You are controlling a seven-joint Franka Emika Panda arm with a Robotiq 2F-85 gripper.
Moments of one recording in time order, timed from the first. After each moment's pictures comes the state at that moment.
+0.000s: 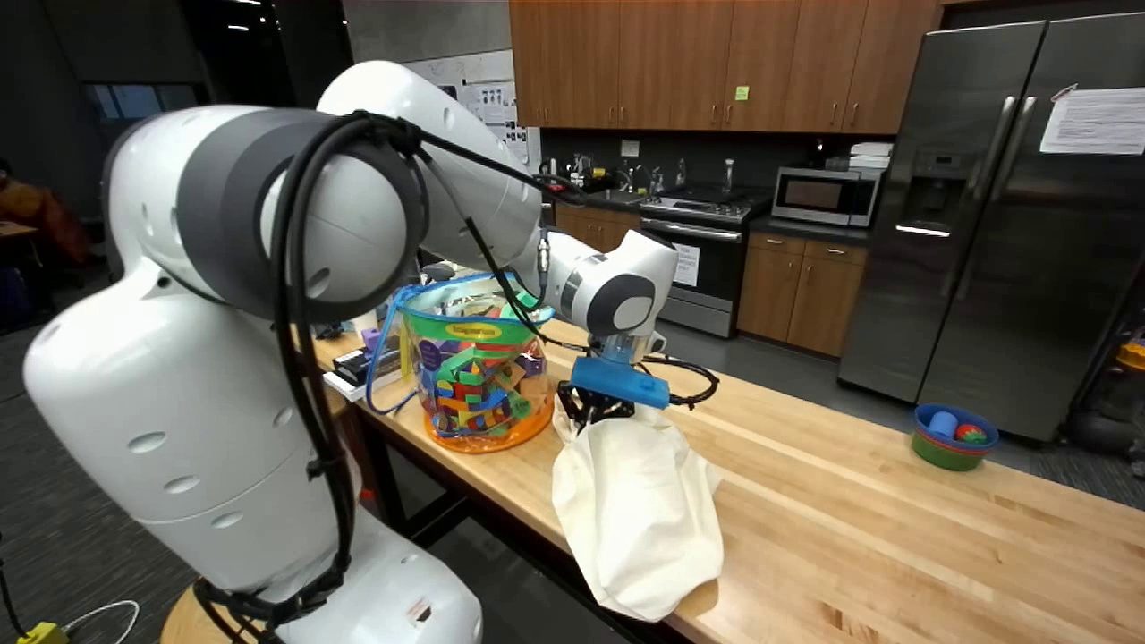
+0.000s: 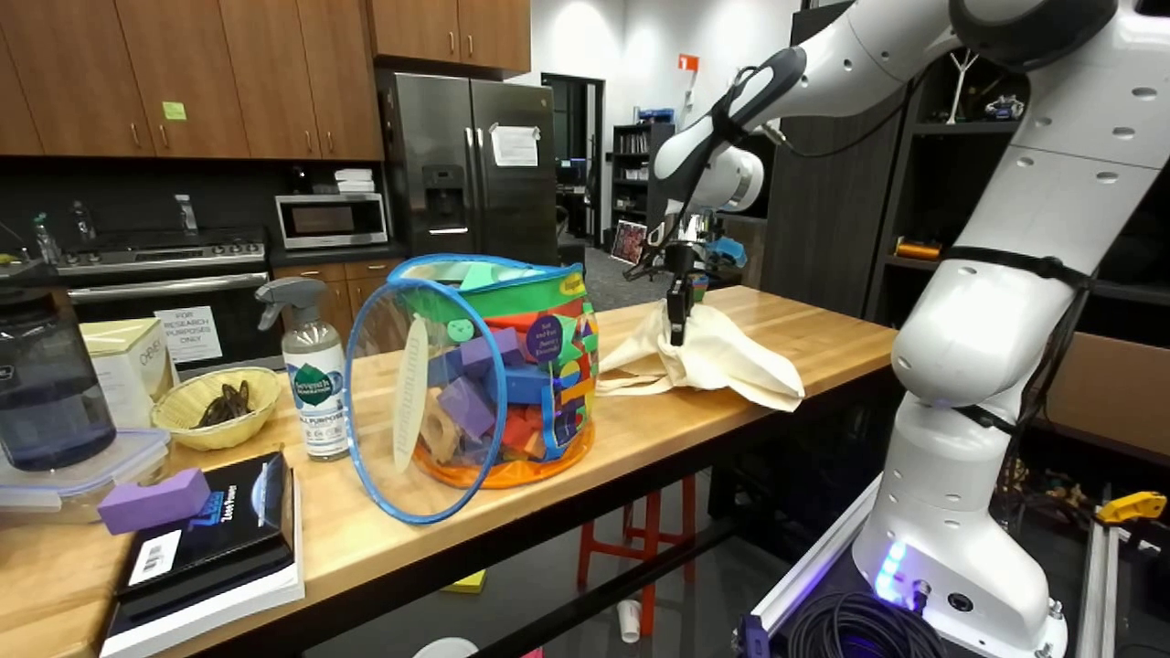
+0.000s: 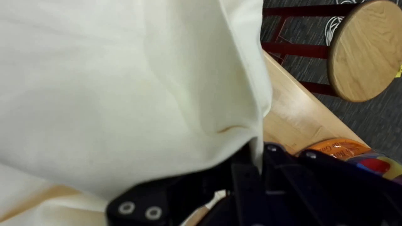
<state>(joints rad) -0.04 -0.21 -0.10 -2.43 0.25 2.03 -0.72</state>
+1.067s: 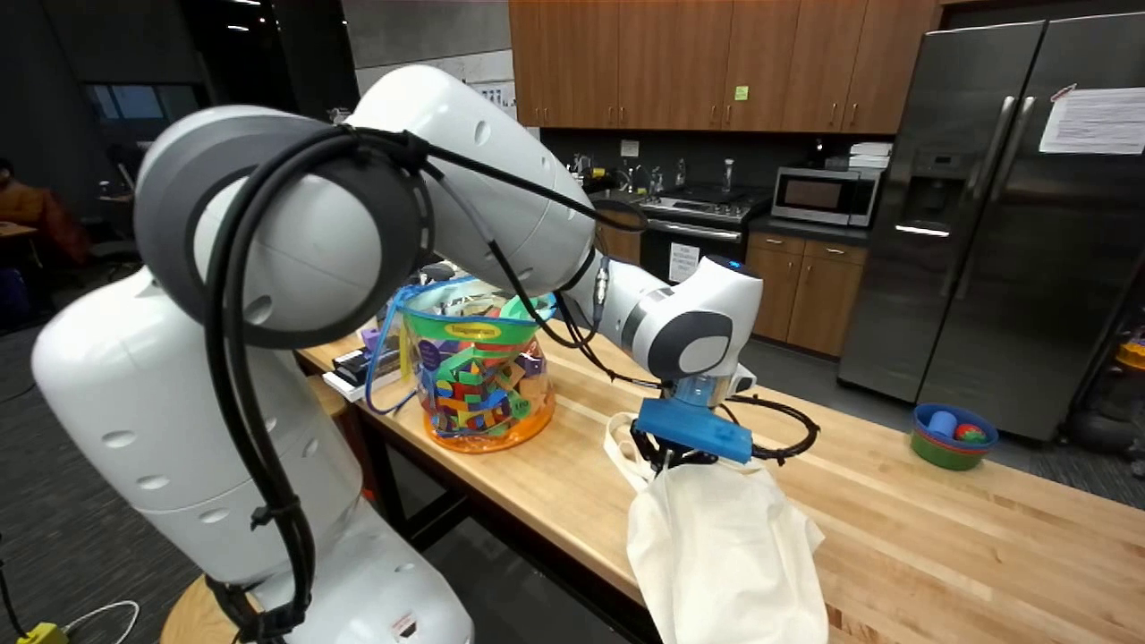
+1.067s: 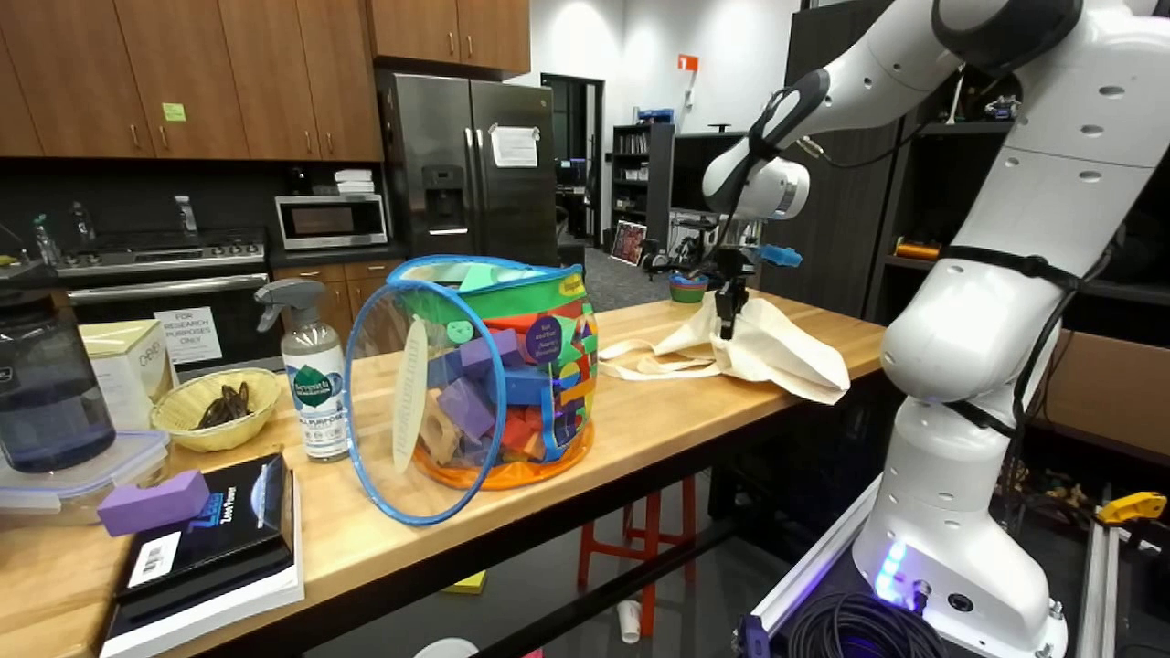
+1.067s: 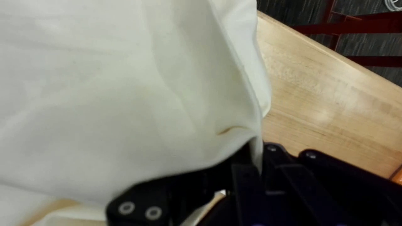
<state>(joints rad) -0.17 -0.20 -0.25 -2.46 0.11 2.14 -0.70</state>
